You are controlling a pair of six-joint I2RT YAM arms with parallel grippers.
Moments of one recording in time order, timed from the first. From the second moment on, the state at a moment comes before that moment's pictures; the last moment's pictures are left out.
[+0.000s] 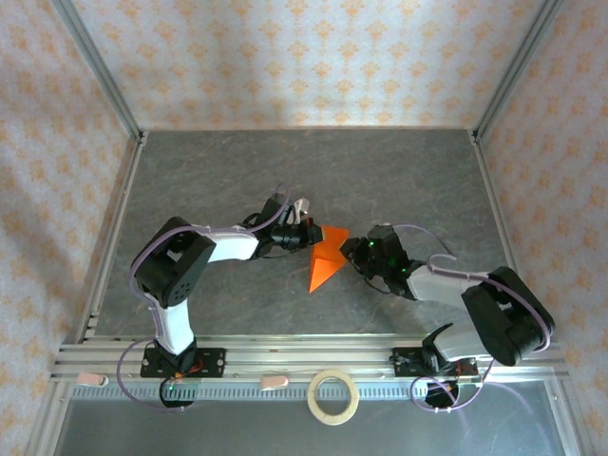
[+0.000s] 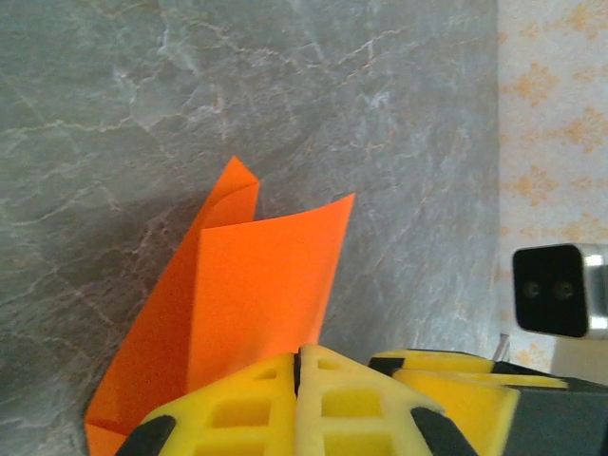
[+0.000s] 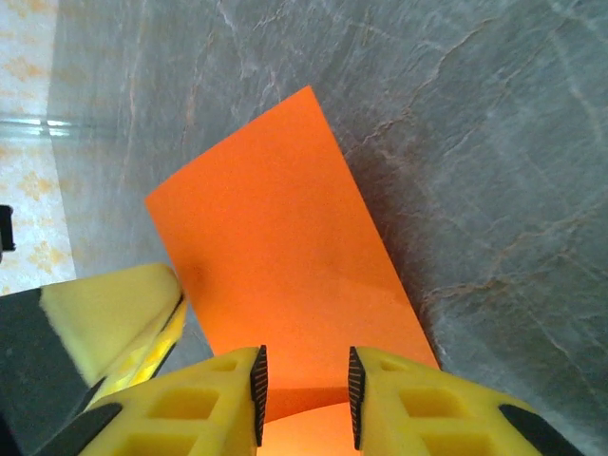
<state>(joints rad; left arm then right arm) -0.56 1.85 0.92 0.26 0.49 -0.90 0.55 1.37 0.43 0.27 -0.17 1.19</state>
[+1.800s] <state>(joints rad) -0.53 1.94 0.84 0.37 0.55 -0.85 0.36 1.69 0.64 0.24 -0.67 0.91</state>
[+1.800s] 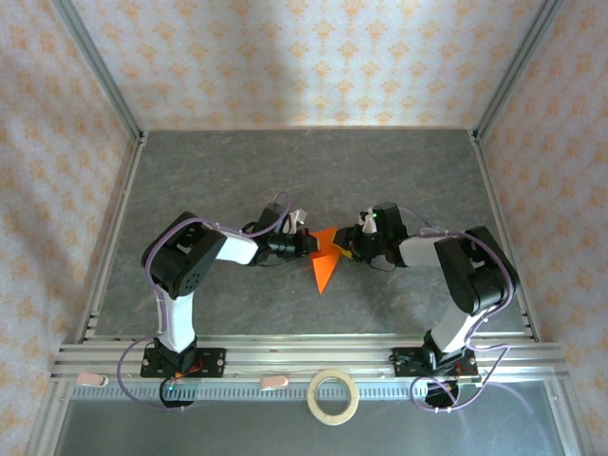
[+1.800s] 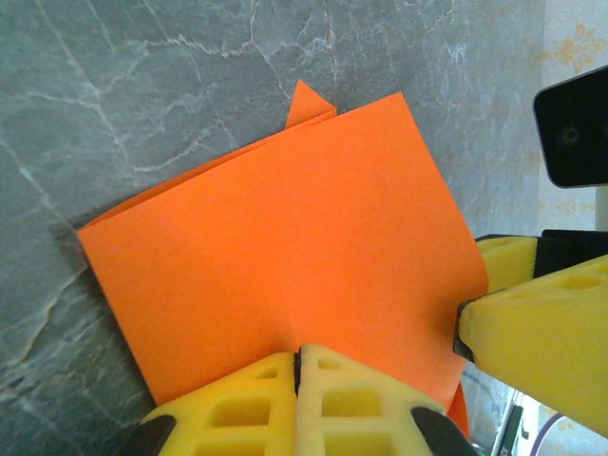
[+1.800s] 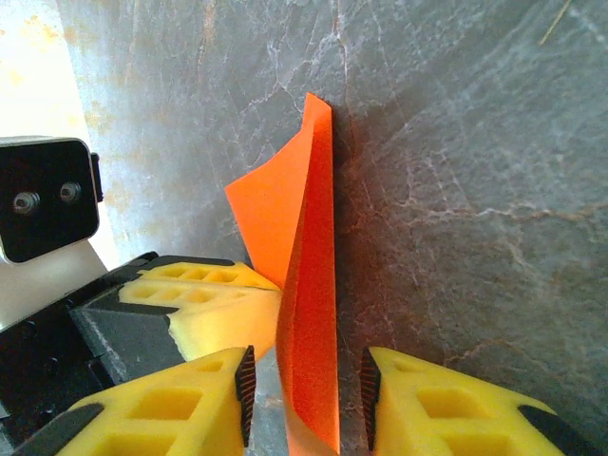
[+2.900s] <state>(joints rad) -0.53 1.92 0.83 0.38 0.55 -0.87 0.35 1.59 0.51 0.32 -0.75 0.95</state>
